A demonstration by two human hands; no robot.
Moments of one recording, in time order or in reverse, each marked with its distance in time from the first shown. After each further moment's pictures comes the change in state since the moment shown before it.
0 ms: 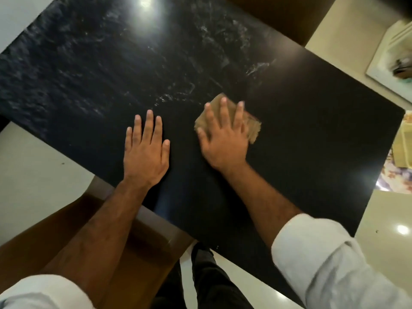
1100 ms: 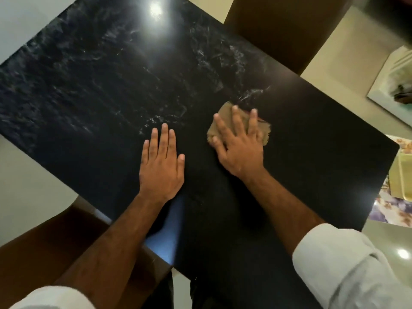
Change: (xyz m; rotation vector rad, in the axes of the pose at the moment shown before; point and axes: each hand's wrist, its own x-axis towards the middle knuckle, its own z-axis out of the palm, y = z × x) left_hand 0.032 0.074 0.014 0.021 0.064 -0.020; right_hand 0.063 0.081 -0.028 -0.010 -0.173 -0.110
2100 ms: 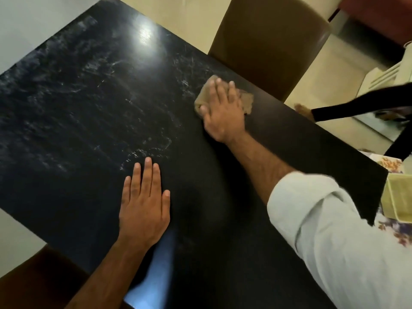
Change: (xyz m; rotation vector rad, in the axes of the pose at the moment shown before) left_hand 0.002 -0.005 0.010 0.016 0.009 0.000; right_hand 0.172 0.007 -0.035 0.068 0.035 -0.010
